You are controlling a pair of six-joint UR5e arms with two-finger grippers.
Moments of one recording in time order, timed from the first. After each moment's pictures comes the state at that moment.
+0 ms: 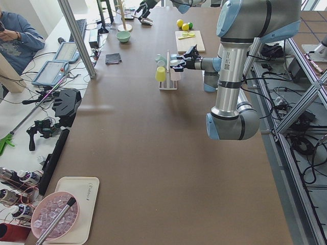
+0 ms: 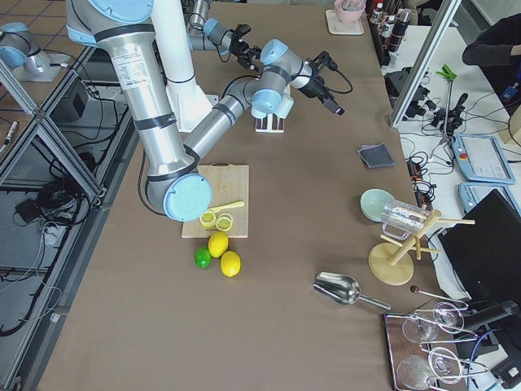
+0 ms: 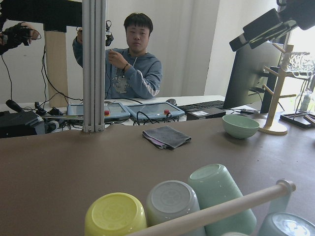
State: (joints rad) left arm -0.06 -1.87 -1.87 -2.76 -0.63 -0.61; right arm 0.88 -1.25 2.06 -1.32 1.49 0.71
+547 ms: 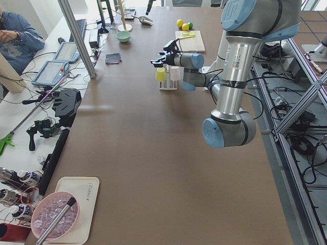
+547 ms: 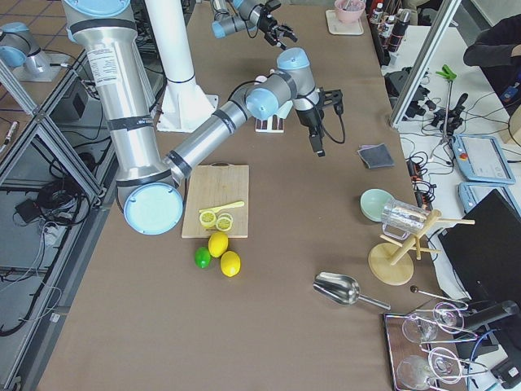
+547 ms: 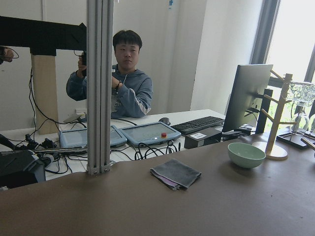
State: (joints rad) left arm -0.47 -1.78 -1.97 -2.65 -1.14 -0.63; right arm 1.11 -1.37 2.04 -1.58 1.95 0.85
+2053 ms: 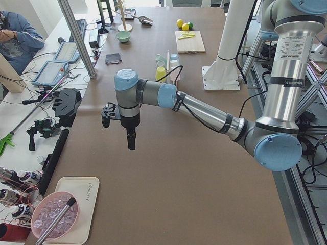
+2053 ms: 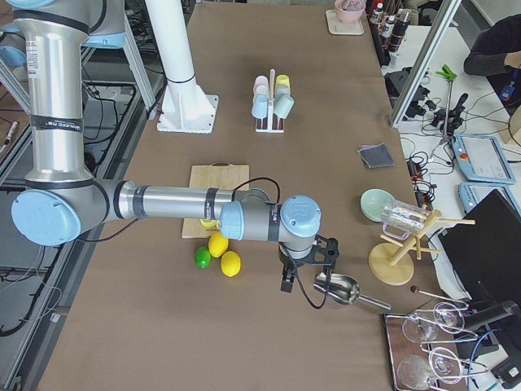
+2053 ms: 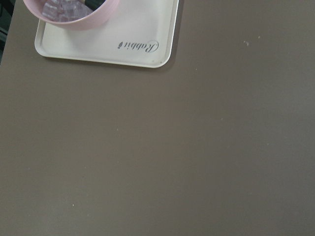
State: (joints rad) left arm -1.51 -1.68 -1.86 -1.28 -2.21 -0.28; right arm 1.61 -1.61 1.61 -1.58 2.35 0.16
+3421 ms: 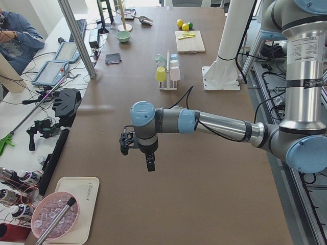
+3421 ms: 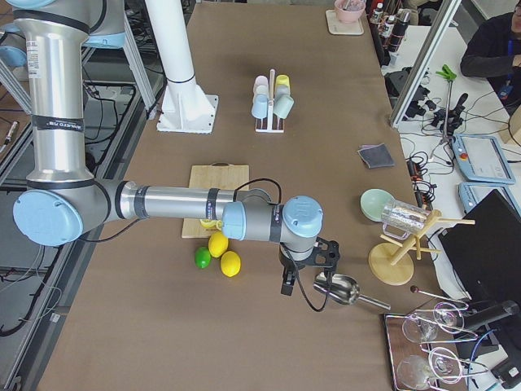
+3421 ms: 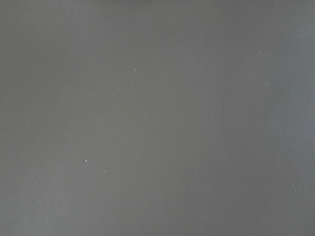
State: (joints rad) left arm -1.56 -1.49 -1.85 -1.37 -2.32 -0.16; right arm 1.60 -1.60 1.60 -1.59 2.32 0.17
